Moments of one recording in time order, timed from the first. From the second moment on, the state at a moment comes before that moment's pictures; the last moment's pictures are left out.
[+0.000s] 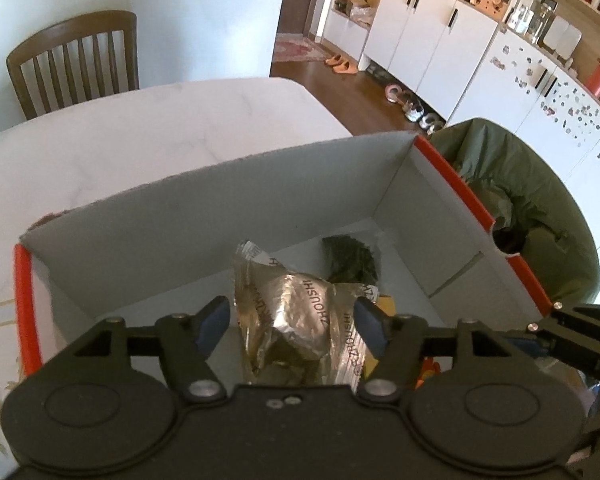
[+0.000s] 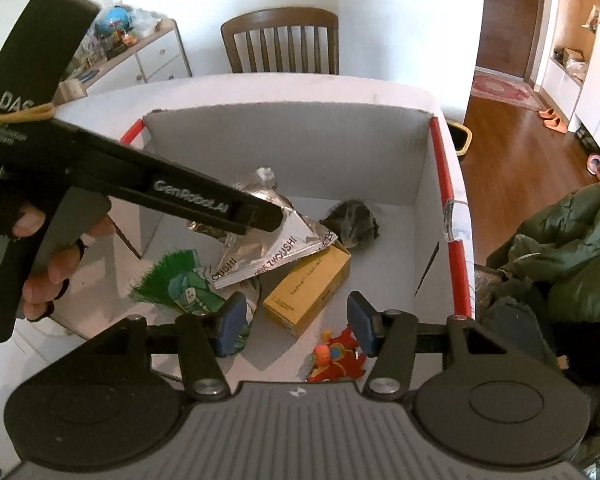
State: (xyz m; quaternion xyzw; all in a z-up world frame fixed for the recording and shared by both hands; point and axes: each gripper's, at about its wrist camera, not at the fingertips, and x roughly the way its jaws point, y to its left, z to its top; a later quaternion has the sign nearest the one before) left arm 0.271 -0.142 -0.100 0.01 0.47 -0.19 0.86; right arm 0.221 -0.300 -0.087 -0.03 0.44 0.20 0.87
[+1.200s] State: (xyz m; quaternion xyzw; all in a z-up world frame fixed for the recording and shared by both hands) left arm 0.167 -0.047 -0.001 -0.03 0.34 -0.18 0.92; right arm 0.161 -0.259 -0.018 0.01 0.36 0.21 0.91
